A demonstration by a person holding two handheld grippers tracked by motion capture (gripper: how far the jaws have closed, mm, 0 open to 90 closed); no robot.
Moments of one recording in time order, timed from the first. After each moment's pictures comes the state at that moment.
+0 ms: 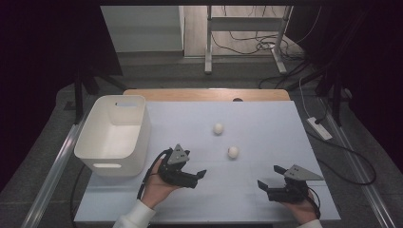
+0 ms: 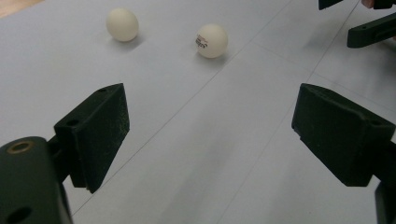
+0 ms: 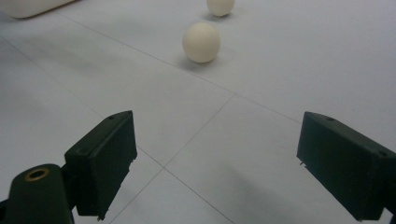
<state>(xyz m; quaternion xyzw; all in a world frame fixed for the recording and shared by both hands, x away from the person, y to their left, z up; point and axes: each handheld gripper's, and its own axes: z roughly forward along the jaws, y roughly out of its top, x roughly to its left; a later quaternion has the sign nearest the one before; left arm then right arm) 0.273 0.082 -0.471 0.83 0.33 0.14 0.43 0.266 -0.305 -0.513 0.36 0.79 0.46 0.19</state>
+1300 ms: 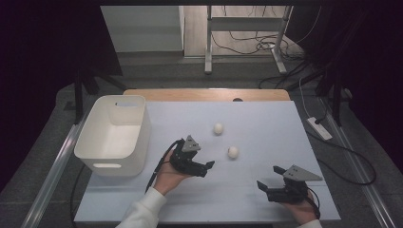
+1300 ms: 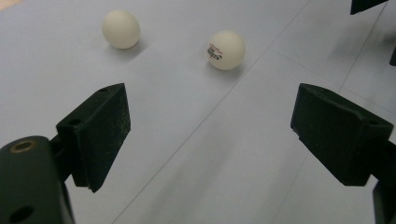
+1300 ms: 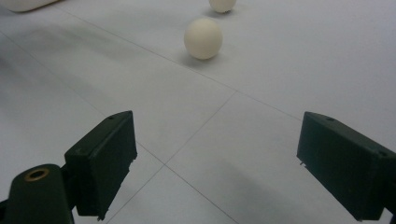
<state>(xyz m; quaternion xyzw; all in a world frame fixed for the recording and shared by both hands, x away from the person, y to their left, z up) 0.313 0.057 -0.479 0.84 0.33 0.13 0.41 0.266 -0.303 -0.514 0.35 0.80 0.46 0.19</state>
